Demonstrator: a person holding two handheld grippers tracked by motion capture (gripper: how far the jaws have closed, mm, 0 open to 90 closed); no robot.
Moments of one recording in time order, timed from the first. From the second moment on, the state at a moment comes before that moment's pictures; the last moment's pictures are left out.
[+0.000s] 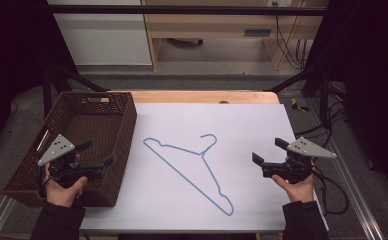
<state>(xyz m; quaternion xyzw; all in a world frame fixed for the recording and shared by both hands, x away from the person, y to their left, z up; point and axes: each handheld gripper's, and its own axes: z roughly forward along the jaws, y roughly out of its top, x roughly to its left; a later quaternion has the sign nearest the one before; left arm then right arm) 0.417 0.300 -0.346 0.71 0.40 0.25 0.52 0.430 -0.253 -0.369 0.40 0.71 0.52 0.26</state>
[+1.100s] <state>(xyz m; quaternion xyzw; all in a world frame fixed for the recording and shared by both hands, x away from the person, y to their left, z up) 0.417 0.299 -0.346 0.72 0.40 0.25 0.51 0.463 -0.155 -0.396 0.38 0.80 0.41 0.21</state>
